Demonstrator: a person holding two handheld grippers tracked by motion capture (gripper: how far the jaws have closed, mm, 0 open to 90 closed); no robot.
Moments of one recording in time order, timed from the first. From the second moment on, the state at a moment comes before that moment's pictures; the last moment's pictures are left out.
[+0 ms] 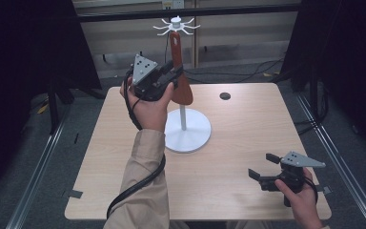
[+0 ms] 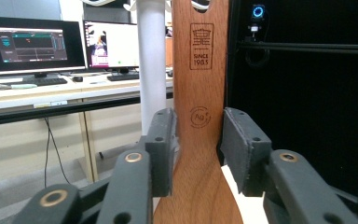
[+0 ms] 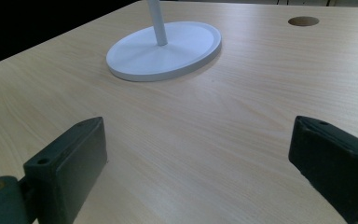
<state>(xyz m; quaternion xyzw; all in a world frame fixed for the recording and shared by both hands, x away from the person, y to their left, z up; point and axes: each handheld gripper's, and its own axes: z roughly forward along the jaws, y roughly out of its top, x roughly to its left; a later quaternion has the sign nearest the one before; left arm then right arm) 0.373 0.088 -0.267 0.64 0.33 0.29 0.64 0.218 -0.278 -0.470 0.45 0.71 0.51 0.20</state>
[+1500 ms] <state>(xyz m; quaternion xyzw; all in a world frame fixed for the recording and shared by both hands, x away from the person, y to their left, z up) 0.333 0.124 -0.311 0.64 0.33 0.31 0.62 0.211 -0.269 -0.467 0.43 0.72 0.50 0.21</state>
